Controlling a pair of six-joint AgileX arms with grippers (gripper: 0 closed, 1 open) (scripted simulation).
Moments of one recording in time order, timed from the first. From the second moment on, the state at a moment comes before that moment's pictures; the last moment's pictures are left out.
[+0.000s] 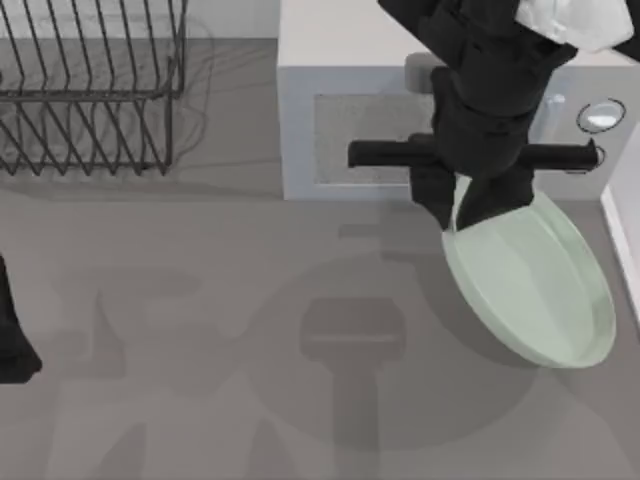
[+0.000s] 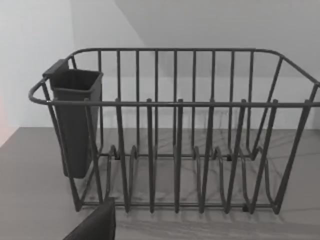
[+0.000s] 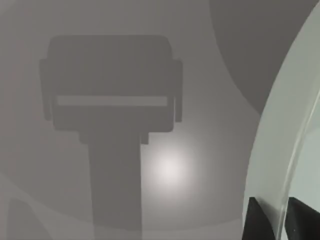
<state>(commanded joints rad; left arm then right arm) 0.00 0.00 0.00 0.00 0.00 0.00 0.62 1.96 1.84 -1.37 0.02 0.64</state>
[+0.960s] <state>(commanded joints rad) 0.00 0.00 0.00 0.00 0.00 0.00 0.54 1.93 2.27 -1.73 0.01 0.63</state>
